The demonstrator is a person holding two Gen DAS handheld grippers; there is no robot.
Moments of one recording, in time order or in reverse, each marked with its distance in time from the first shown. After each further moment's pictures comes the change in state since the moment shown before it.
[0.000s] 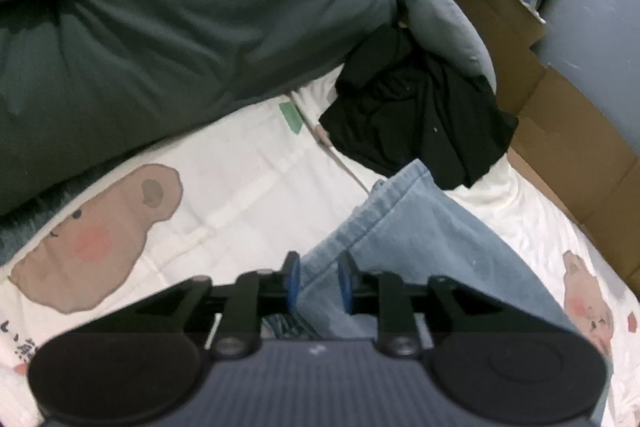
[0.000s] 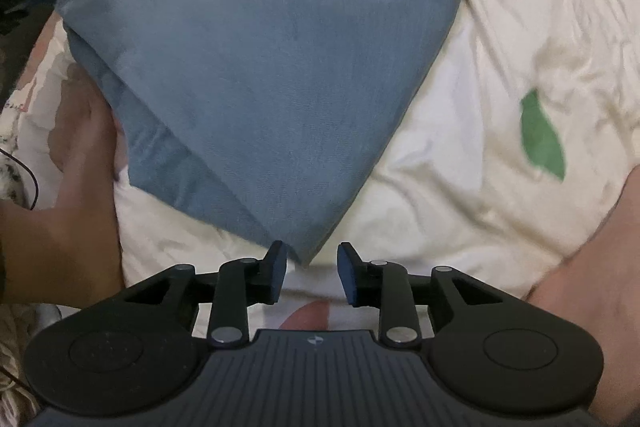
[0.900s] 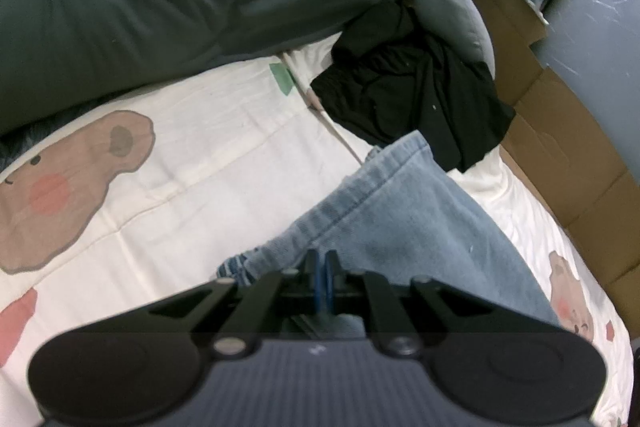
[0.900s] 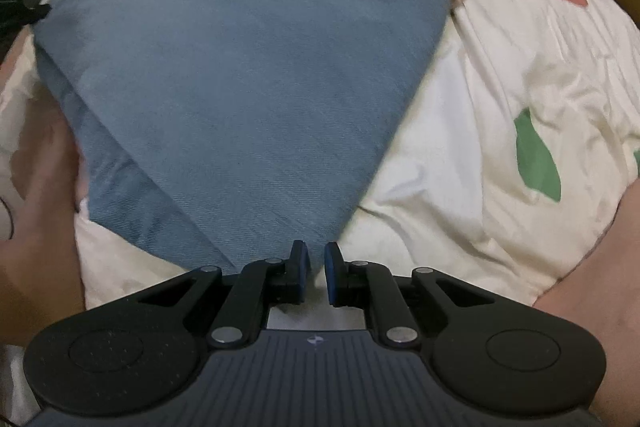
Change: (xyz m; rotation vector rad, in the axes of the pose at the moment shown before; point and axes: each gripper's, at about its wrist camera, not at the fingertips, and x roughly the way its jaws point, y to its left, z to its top) left arm 0.030 0.011 -0.024 -0.082 0.040 -0.100; right arm 0.027 0.016 0.003 0.012 -0.089 -0.084
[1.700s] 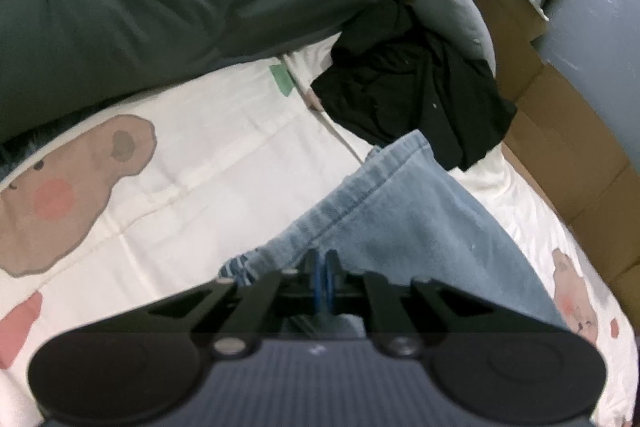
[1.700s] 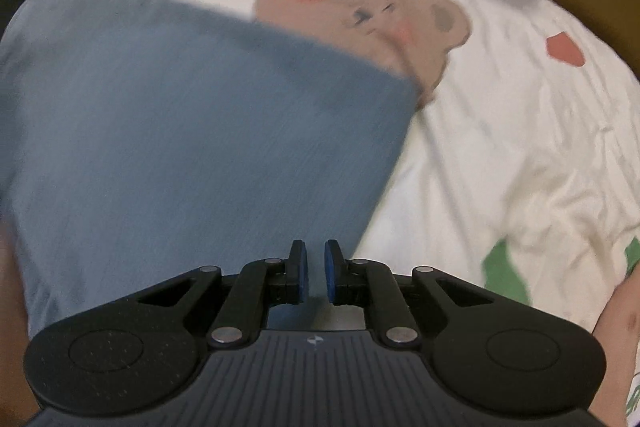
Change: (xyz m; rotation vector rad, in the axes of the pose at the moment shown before) left arm -0.002 -0.002 0.003 0.011 0.006 0.006; right arm 0.033 -0.032 0.076 0.000 -0.076 -0.073
